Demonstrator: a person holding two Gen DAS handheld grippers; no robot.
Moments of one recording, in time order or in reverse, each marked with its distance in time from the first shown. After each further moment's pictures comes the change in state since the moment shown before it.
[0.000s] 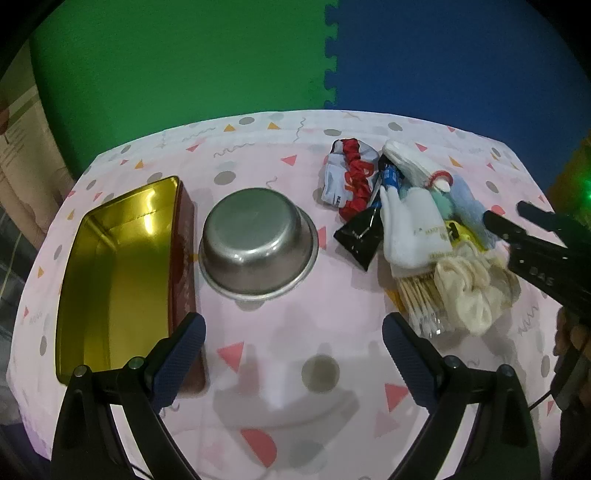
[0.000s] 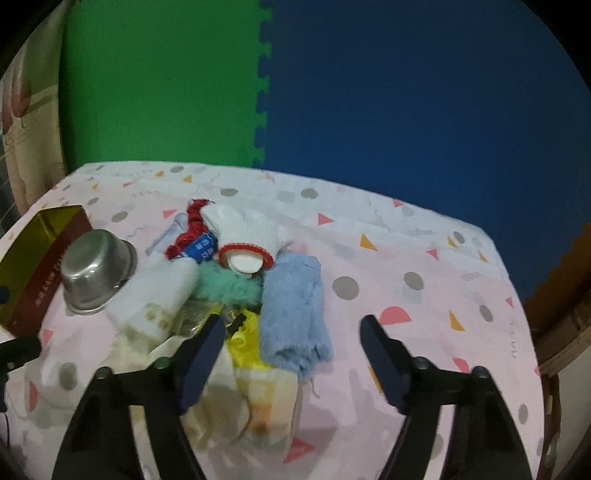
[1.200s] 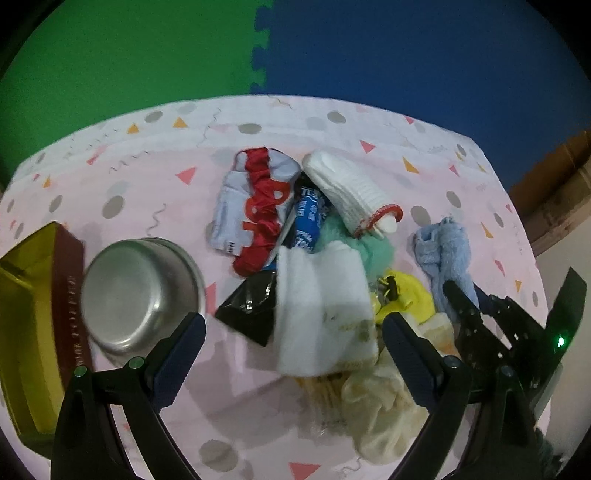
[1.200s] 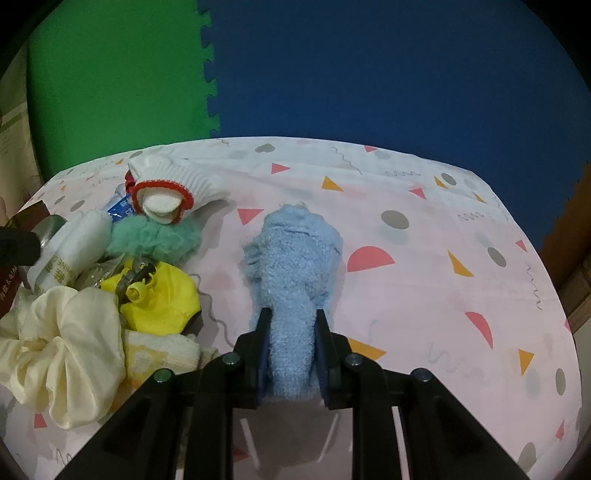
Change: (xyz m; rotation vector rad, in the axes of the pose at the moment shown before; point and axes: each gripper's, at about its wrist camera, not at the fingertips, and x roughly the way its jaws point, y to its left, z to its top) left arm 0.062 -0.063 0.078 0.011 0.146 -0.225; right arm 0.045 -0.051 -0.057 0.121 0.016 0.000
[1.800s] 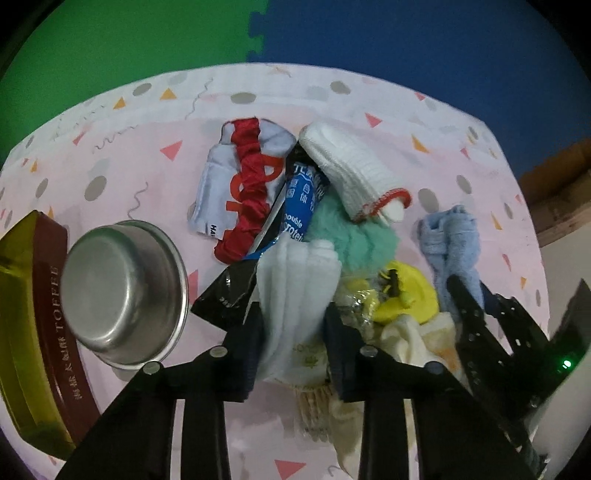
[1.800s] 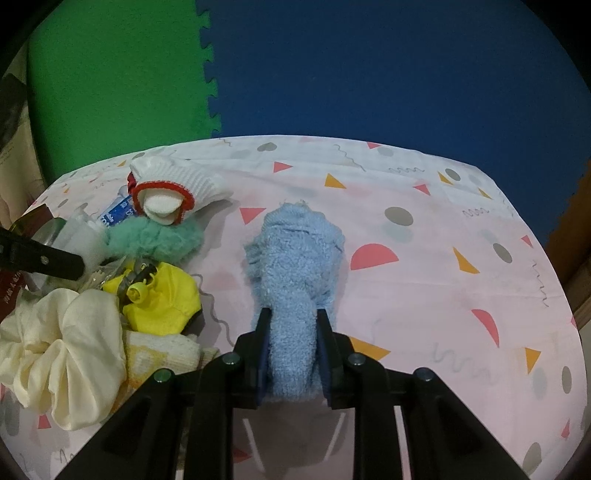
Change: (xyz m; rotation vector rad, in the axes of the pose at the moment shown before) left arm 0.015 -0.007 0.010 -0.026 0.108 0.008; right arm 0.001 -0.003 0.003 0.008 0.007 0.018
